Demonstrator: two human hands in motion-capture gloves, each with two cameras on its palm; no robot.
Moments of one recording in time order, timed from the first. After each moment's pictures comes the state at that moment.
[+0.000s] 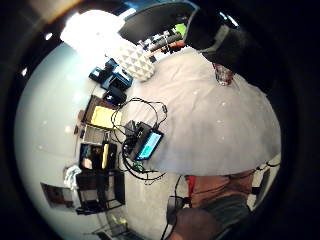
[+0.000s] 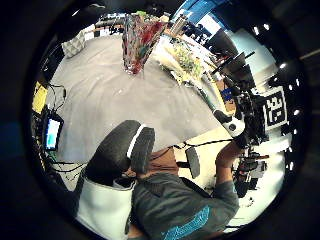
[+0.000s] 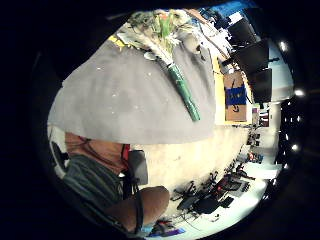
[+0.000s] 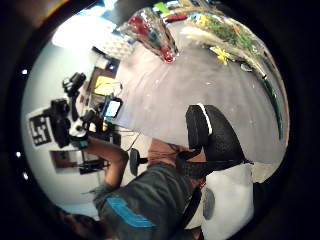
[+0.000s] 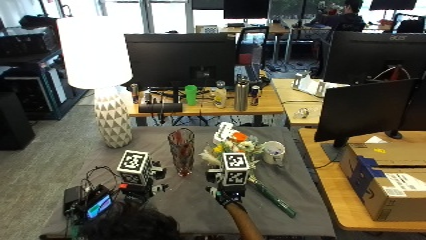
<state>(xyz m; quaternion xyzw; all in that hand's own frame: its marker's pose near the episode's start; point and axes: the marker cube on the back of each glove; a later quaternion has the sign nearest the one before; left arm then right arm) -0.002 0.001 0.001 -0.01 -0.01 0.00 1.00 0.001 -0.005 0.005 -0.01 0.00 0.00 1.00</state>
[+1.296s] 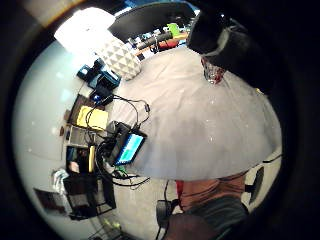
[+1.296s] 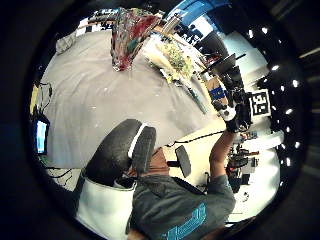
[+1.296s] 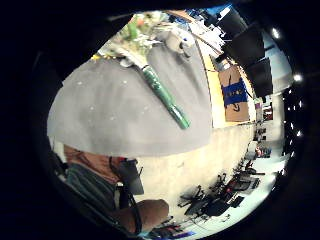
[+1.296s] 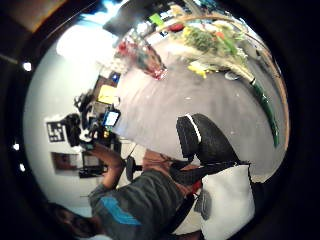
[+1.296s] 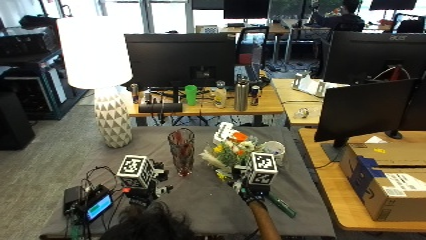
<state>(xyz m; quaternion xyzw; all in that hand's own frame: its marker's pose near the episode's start) 0.015 0.010 0.015 -0.01 0.07 0.00 1.00 0.093 -0.011 -0.002 0.06 -0.02 0.04 1.00</state>
